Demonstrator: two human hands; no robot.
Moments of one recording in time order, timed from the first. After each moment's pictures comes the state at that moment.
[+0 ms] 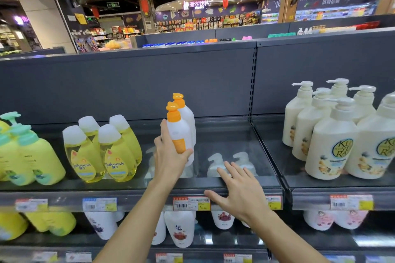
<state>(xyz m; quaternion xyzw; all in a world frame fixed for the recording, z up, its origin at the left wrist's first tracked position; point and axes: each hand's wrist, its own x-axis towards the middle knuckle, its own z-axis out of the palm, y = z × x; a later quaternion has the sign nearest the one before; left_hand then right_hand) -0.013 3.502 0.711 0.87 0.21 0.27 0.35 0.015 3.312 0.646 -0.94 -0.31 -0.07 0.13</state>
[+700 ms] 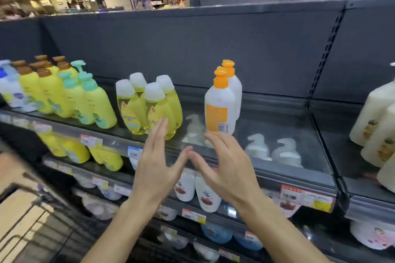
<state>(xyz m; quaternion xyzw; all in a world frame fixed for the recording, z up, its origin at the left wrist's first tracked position) -0.144 3.520 0.693 0.88 0.22 0.36 0.22 -0.044 3.388 0.695 -0.80 -0.45 -0.13 0.38</state>
